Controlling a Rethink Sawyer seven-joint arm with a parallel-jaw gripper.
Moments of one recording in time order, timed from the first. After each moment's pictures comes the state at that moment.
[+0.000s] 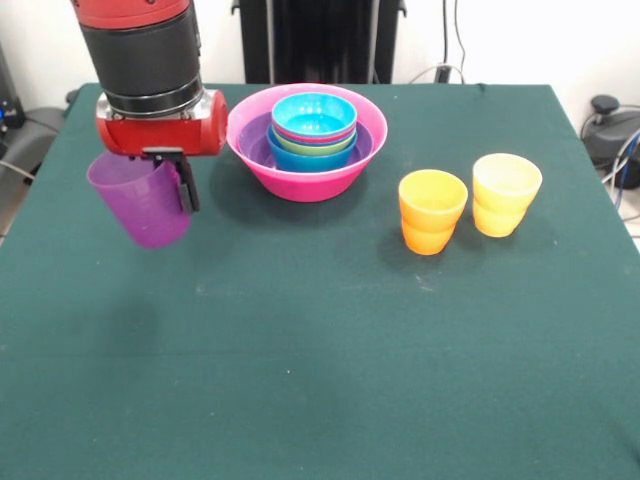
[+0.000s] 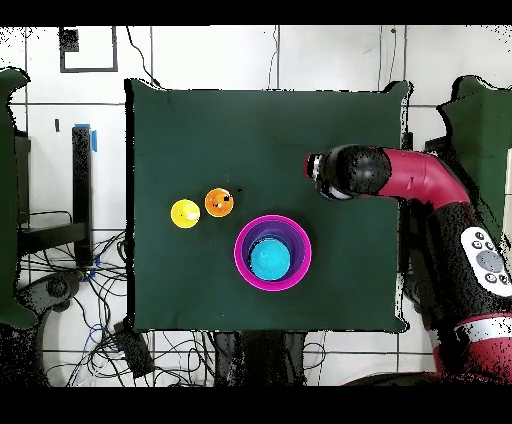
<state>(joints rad) -0.78 -0.55 0.54 1.44 -0.50 0.78 1.74</state>
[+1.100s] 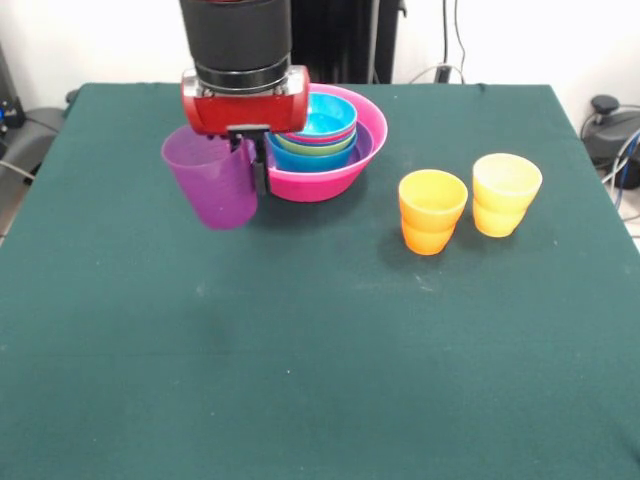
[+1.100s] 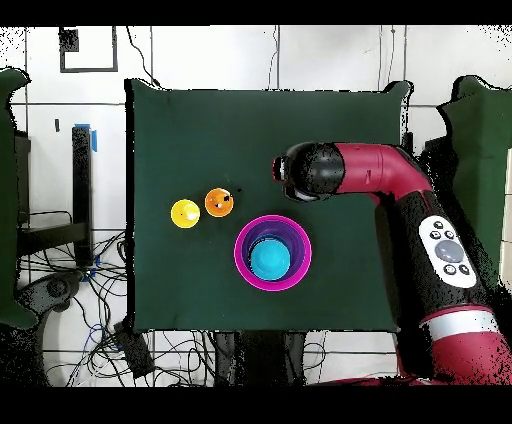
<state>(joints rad) -0.65 -0.62 0.49 1.49 -0.48 0.78 1.74</state>
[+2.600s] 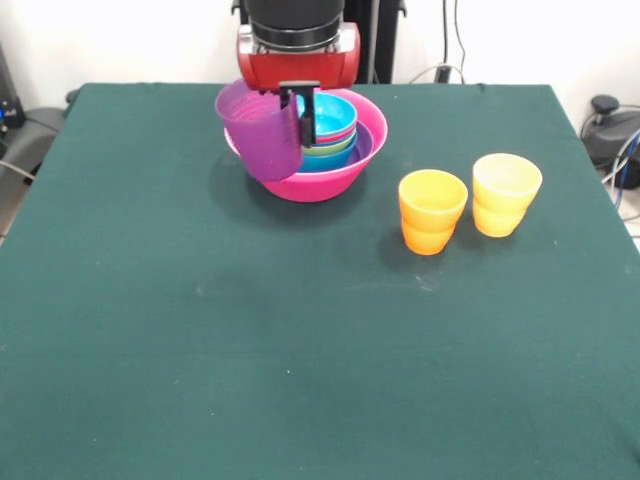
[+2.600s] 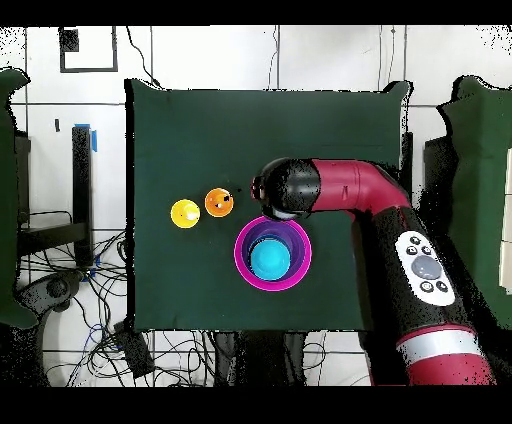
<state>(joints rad) -0.56 -0.71 0.39 1.61 -0.37 0.78 1.77</state>
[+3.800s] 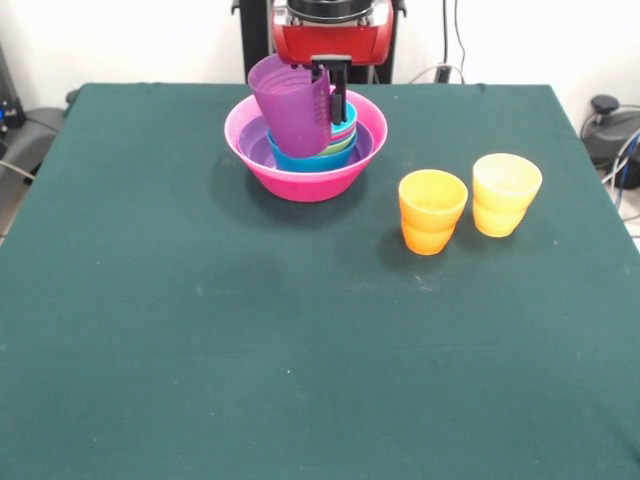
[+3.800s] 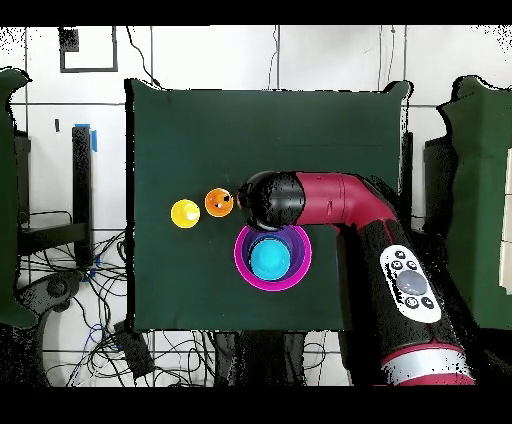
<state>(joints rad) -0.51 -0.76 0.35 1.70 -0.31 0.72 1.83</state>
